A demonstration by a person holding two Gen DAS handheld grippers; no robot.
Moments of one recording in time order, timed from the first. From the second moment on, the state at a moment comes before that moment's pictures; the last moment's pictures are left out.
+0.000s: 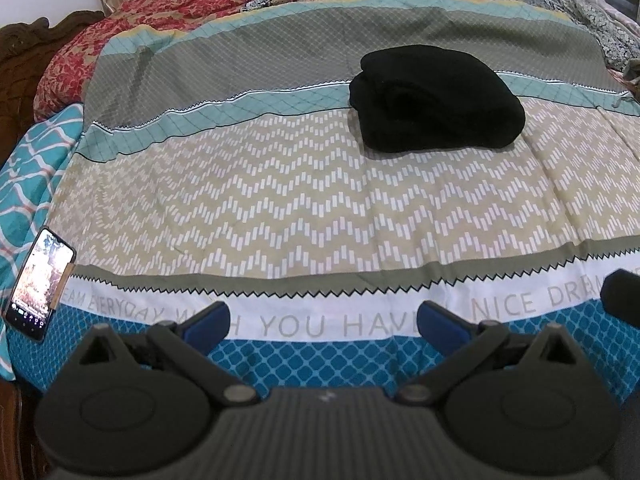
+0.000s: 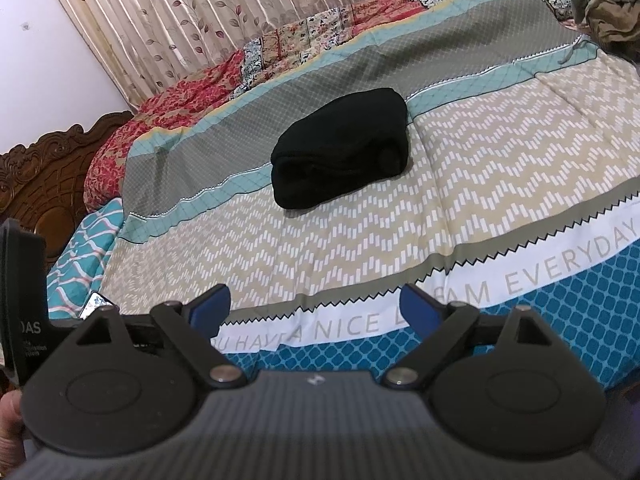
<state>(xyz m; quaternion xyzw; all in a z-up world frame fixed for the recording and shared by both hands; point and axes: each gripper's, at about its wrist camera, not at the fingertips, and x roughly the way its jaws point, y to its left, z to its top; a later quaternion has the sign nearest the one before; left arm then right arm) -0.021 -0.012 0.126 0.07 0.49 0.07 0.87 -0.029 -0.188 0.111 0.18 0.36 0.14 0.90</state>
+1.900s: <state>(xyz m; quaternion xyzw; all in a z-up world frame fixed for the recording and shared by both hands) -0.023 -0.018 0.121 0.08 0.50 0.04 0.86 -0.028 -0.192 0.106 0.20 0.38 0.14 0.89</state>
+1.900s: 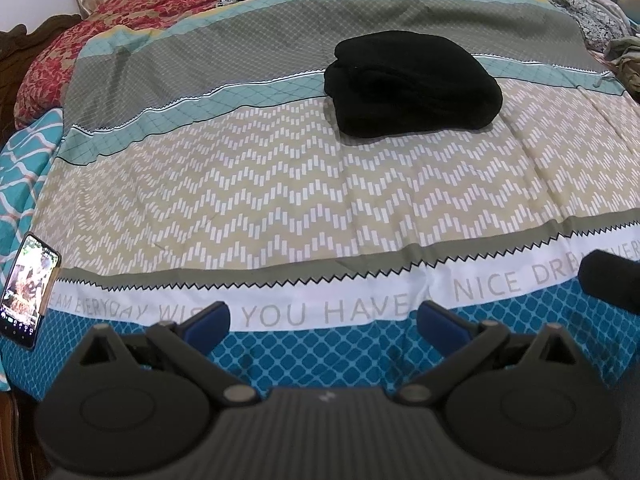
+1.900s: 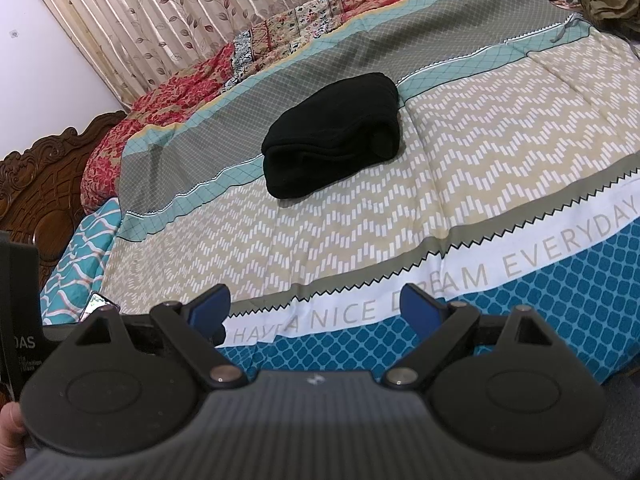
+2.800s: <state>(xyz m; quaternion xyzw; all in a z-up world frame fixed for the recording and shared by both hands) -0.025 -0.017 0.118 0.09 0.50 0.05 0.86 -0.030 -0.190 0.105 0.20 0.38 0.14 0.89</state>
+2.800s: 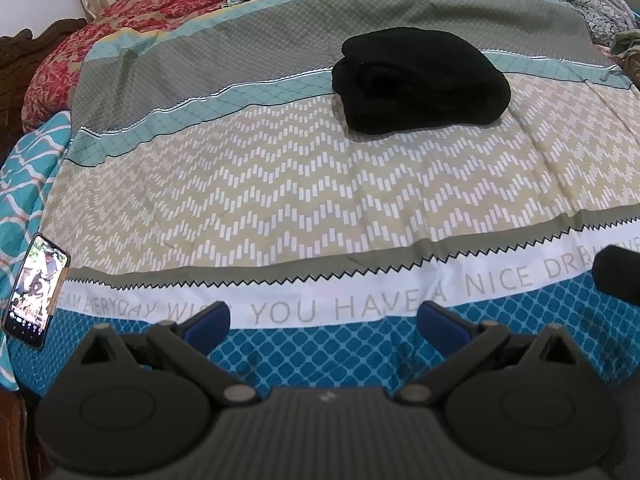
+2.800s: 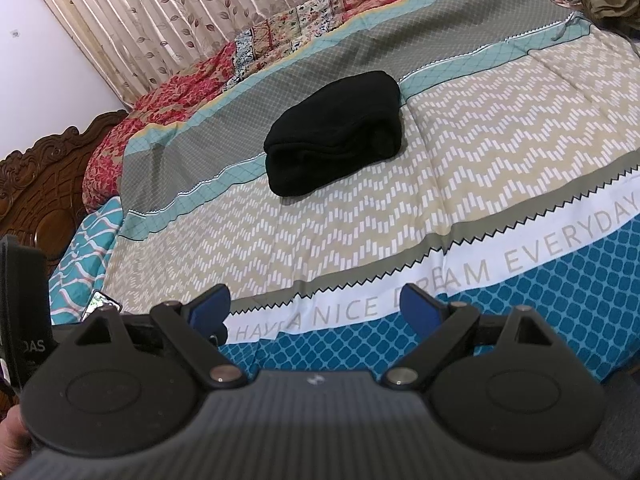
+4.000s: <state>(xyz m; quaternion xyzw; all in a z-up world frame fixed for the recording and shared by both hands) -0.020 -0.009 0.109 0.10 0.50 0.09 0.85 -0.031 -0.190 0.105 0.20 0.38 0.14 0.89</state>
